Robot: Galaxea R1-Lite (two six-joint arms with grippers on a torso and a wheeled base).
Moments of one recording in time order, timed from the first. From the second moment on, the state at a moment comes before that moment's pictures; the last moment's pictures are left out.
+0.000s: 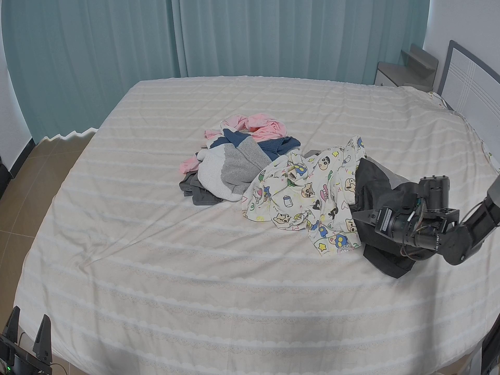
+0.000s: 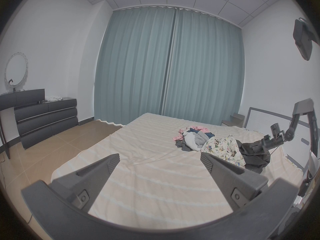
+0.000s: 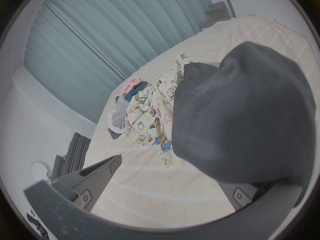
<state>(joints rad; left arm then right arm) 0.00 0.02 -0.02 -0.02 0.11 -0.17 0.18 1.95 -0.69 -0.75 0.21 0.53</state>
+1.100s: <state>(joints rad) 0.00 0.02 -0.02 -0.02 0.11 -0.19 0.24 2.37 -1.11 -0.80 0.03 0.50</state>
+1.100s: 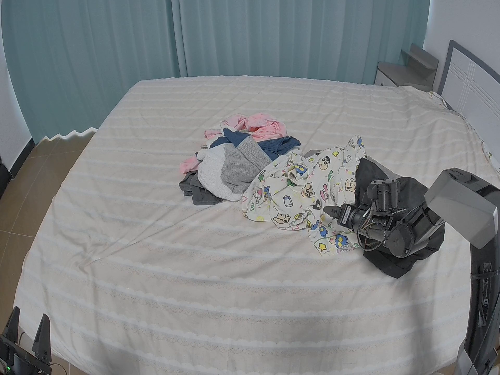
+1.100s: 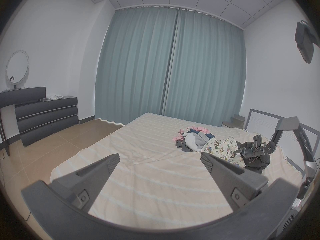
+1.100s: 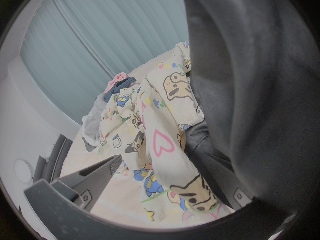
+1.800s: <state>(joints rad) 0.00 0.02 -0.02 -0.02 0.11 -0.20 0.29 2.45 -1.21 -0.80 -0.08 0.46</state>
